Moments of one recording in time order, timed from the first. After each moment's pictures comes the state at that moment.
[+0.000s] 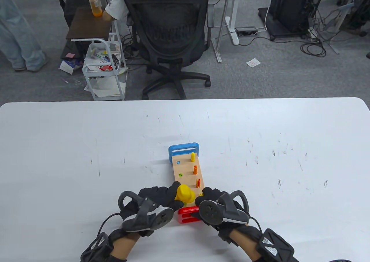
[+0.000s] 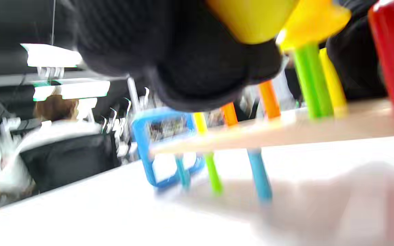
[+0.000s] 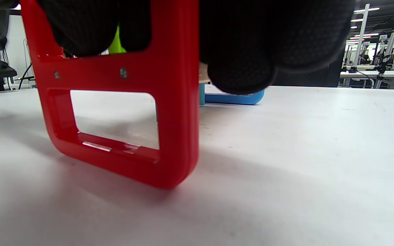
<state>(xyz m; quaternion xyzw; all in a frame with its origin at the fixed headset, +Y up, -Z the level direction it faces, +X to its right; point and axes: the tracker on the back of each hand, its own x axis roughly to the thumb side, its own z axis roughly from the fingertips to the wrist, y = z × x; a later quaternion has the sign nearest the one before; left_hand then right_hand) -0.136 -0.692 -0.279 0.21 -0.31 -0.04 0.93 0.066 -0.719 -0.290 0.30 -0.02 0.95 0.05</state>
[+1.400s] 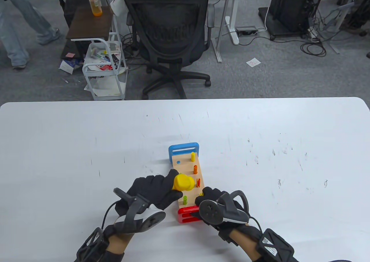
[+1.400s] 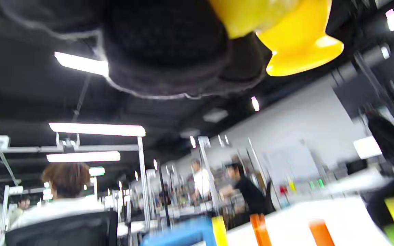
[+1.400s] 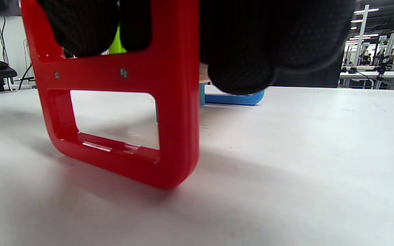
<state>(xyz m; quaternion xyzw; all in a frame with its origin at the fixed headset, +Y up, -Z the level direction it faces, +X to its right) -0.150 -0.624 -0.265 0.36 -0.27 0.01 0.89 0.066 -0.719 -0.290 0.30 -0.03 0.95 0.05</state>
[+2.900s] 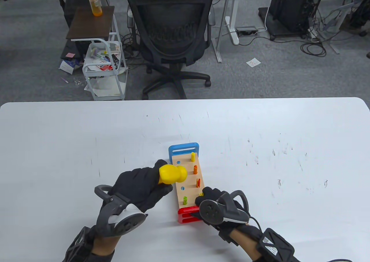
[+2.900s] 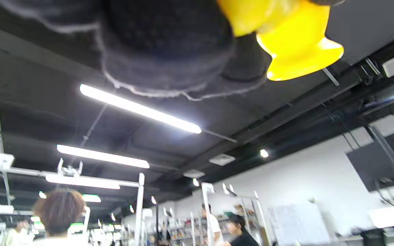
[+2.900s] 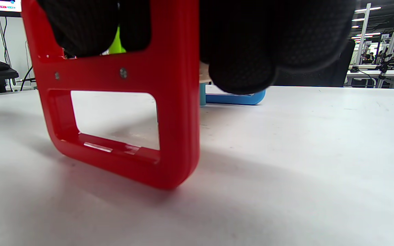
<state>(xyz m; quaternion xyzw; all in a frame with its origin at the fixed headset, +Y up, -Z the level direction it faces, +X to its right) -0.163 -0.610 -0.257 0.37 -0.27 0.08 0.88 0.066 -0.719 -0.291 0.30 -0.03 0.95 0.05</state>
